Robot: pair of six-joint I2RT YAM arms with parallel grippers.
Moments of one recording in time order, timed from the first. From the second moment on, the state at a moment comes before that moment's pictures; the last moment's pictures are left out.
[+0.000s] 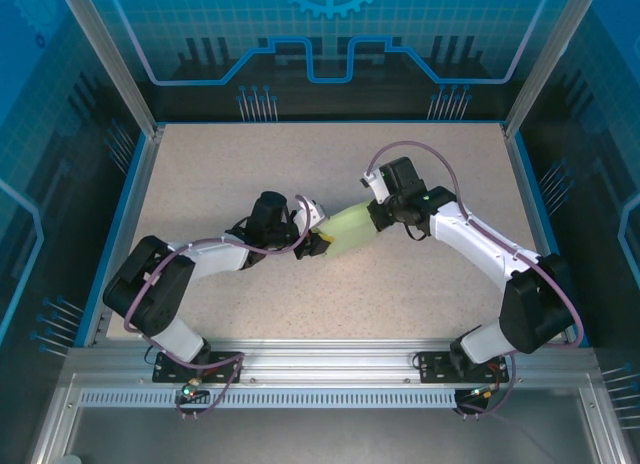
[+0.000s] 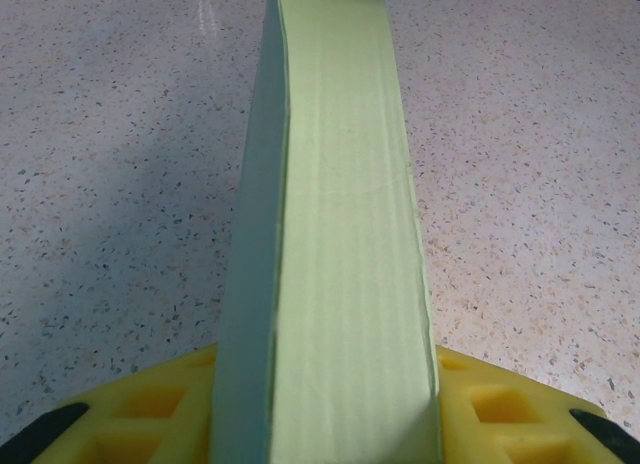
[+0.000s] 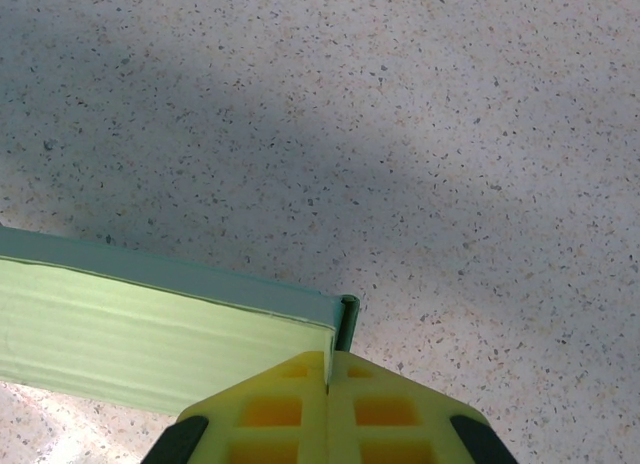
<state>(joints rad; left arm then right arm) -0.49 1.60 0.73 0.30 0.56 0.25 0.49 1.48 1.14 -0.59 0.03 -0.08</state>
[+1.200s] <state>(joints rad) -0.48 1.61 0.74 0.26 0.41 0.17 0.54 1.48 1.08 -0.60 0.06 -0.07</state>
